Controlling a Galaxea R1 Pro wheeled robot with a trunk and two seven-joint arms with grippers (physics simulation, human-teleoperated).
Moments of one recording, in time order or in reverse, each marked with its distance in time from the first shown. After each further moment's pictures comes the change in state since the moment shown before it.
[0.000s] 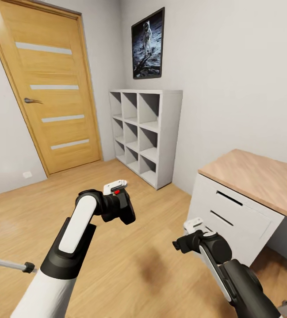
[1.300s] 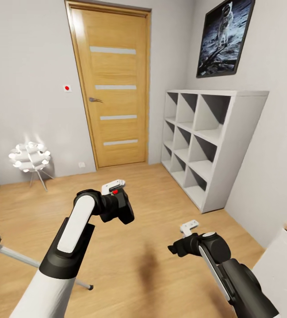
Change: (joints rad) left arm 0.003 0.002 0.017 0.000 0.001 -0.007 0.000; right arm -0.006 0.002 -0.001 0.034 0.015 0.000 0.137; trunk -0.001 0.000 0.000
